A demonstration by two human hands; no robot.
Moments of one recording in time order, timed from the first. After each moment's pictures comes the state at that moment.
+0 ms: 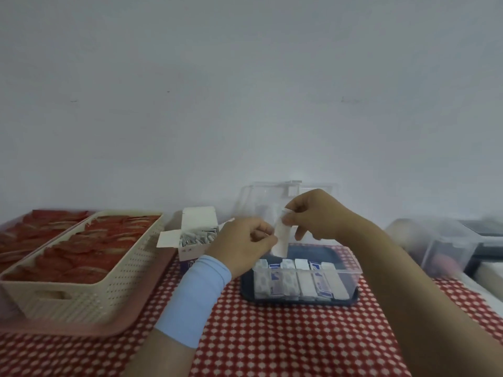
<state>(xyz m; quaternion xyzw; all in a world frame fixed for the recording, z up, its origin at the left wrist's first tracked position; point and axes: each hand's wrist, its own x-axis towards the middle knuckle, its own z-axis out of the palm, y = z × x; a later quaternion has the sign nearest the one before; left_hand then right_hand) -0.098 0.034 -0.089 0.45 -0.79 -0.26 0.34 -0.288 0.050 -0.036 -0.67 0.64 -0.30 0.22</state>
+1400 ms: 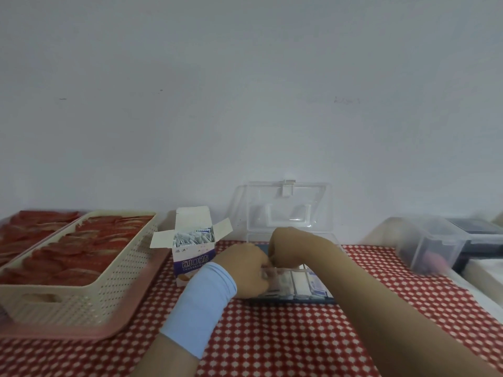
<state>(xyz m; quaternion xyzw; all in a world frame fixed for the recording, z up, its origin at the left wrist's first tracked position) -0.109 0.042 -0.102 0.43 -0.90 -0.10 0.03 -0.255 0.020 -0.088 -0.72 0.68 0.06 0.11</state>
